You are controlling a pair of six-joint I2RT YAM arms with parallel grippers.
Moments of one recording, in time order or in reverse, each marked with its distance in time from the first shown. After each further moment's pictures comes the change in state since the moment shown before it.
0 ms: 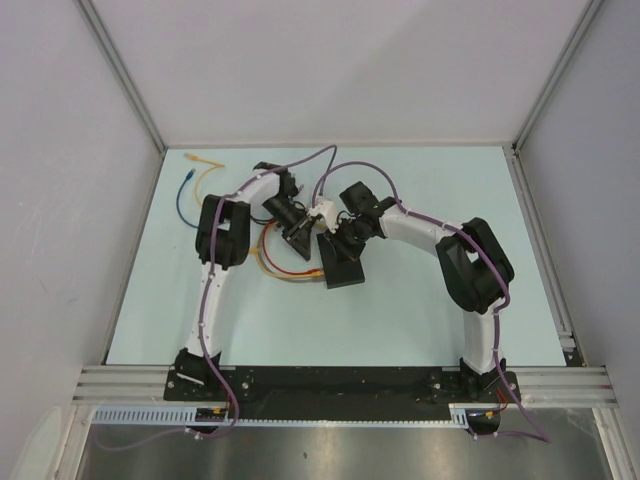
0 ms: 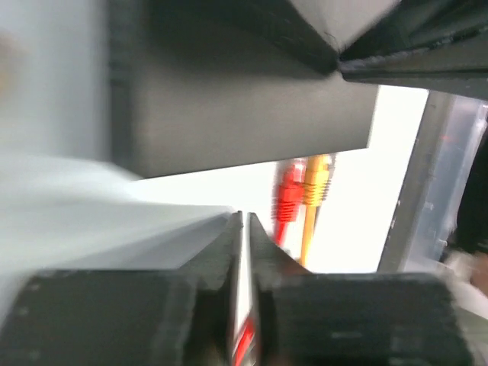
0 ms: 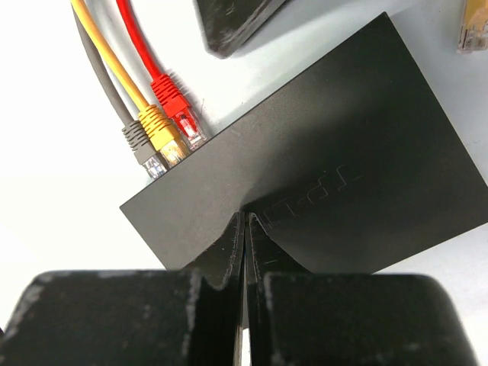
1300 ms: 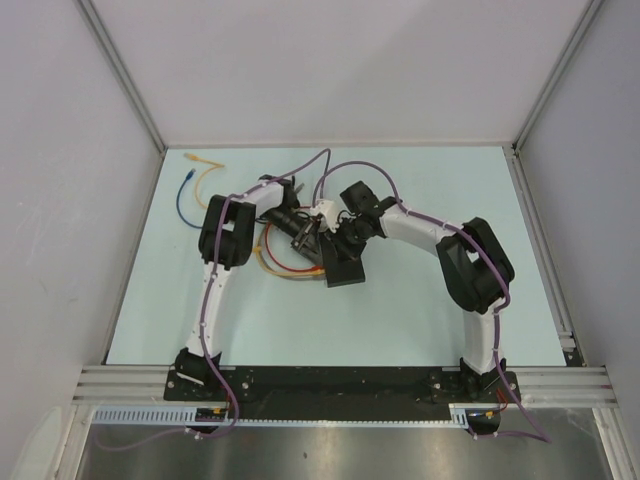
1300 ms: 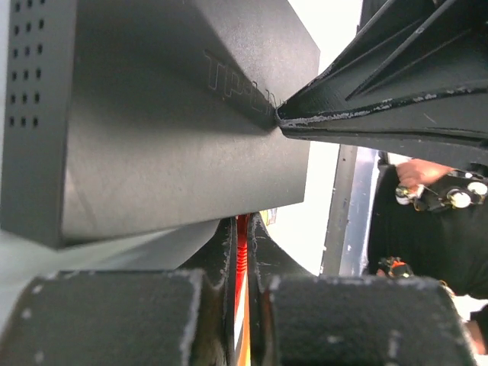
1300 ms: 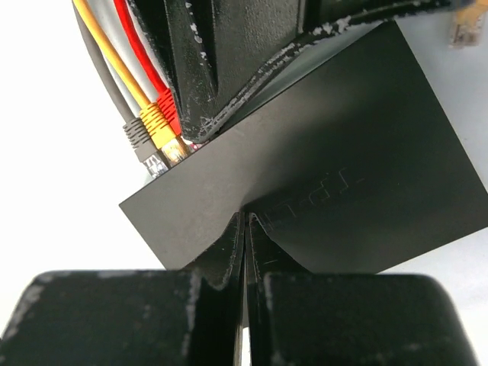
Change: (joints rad) left arm -0.018 0.021 -0.103 0.082 0.260 -0.130; right arm -0.004 0.000 0.002 0.002 0.011 -0.007
